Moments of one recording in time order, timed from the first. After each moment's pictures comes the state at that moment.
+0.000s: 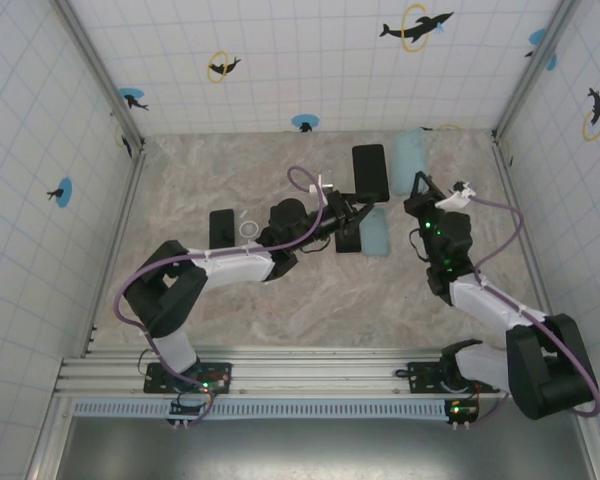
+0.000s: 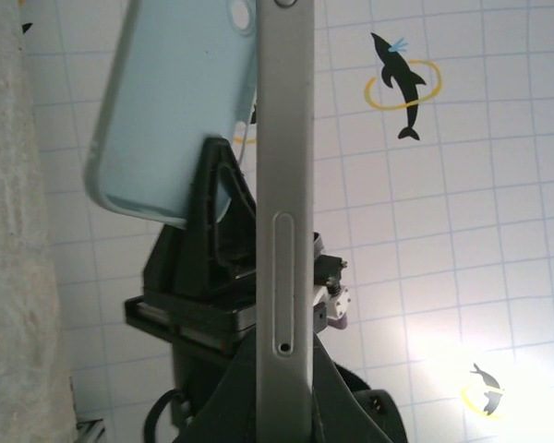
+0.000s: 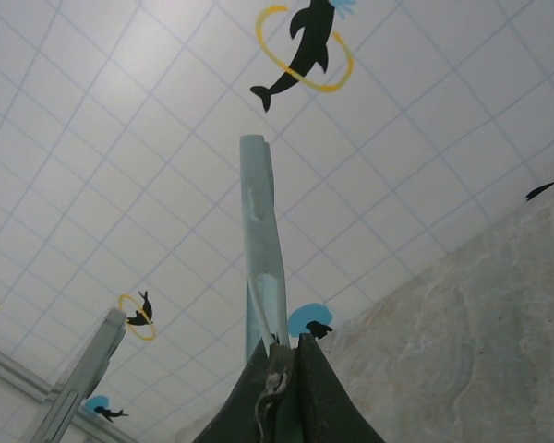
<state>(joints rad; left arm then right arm) -0.88 1.75 0.98 0.93 0.35 -1.52 0.30 1.16 0.45 0.80 0.19 0.78</state>
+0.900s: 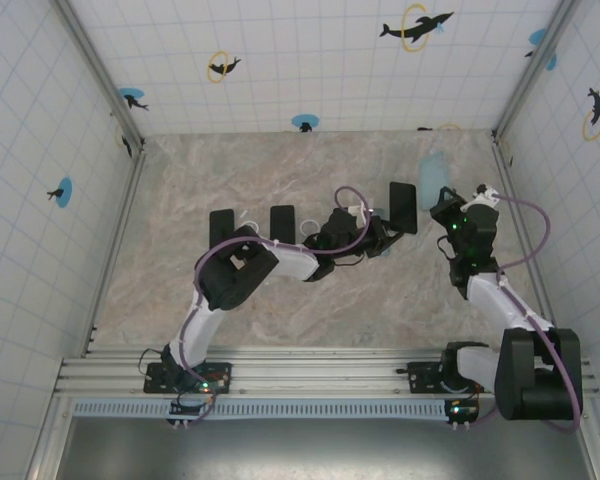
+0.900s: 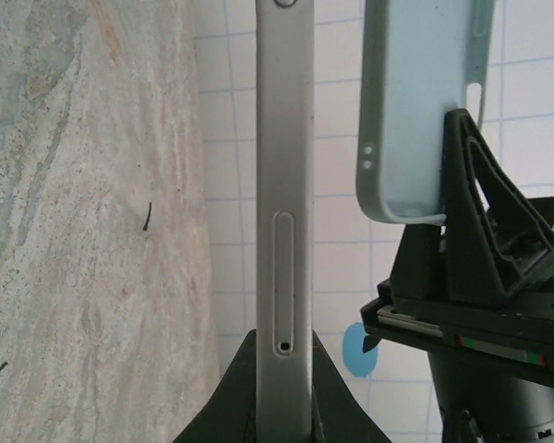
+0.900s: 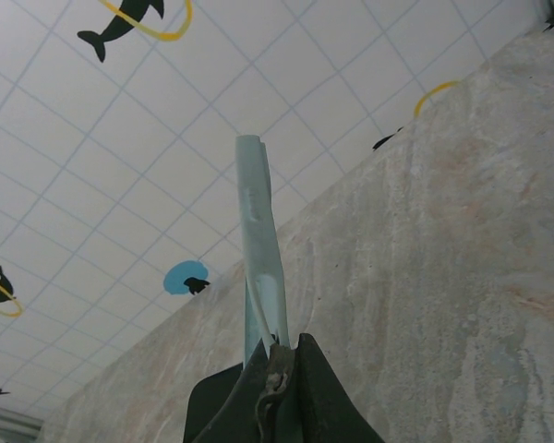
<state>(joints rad) -0.96 2.22 1.26 0.88 0.36 -1.45 0.02 1.14 0.47 0.49 -0.04 0.73</state>
